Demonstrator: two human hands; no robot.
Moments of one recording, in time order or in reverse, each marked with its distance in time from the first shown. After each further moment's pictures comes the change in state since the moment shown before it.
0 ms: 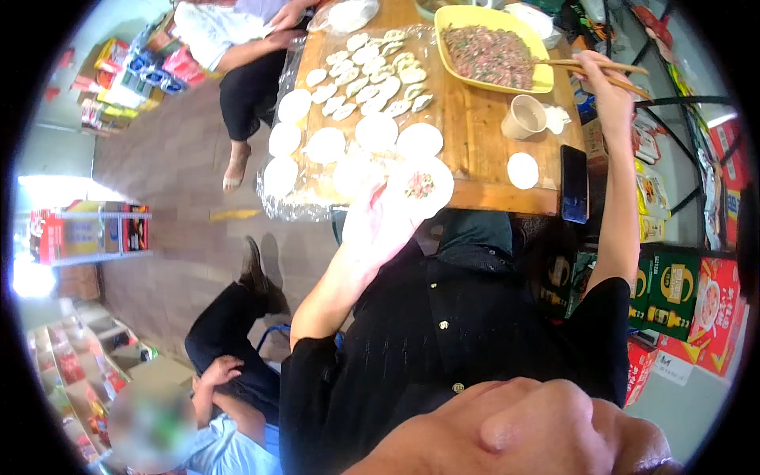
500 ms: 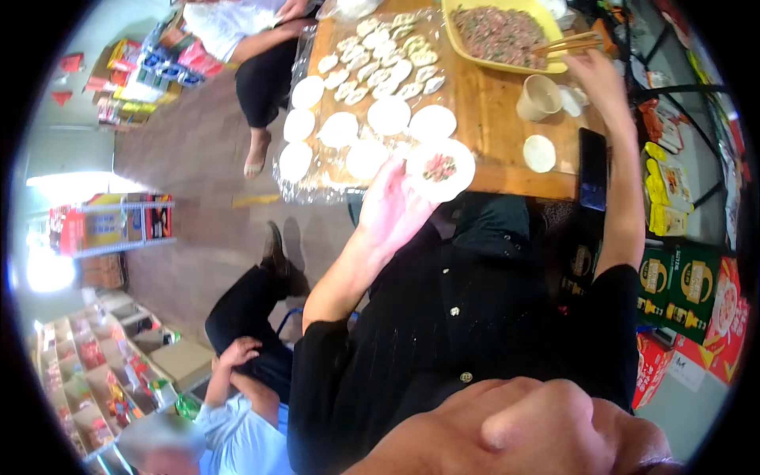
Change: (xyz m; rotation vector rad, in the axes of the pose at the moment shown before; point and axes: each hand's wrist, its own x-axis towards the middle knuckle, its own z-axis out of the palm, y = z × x) left_hand -0.001 -0.014 0.013 0.243 -0.036 0.059; right_hand -0.003 0.046 0.005 -0.574 -0.218 0.254
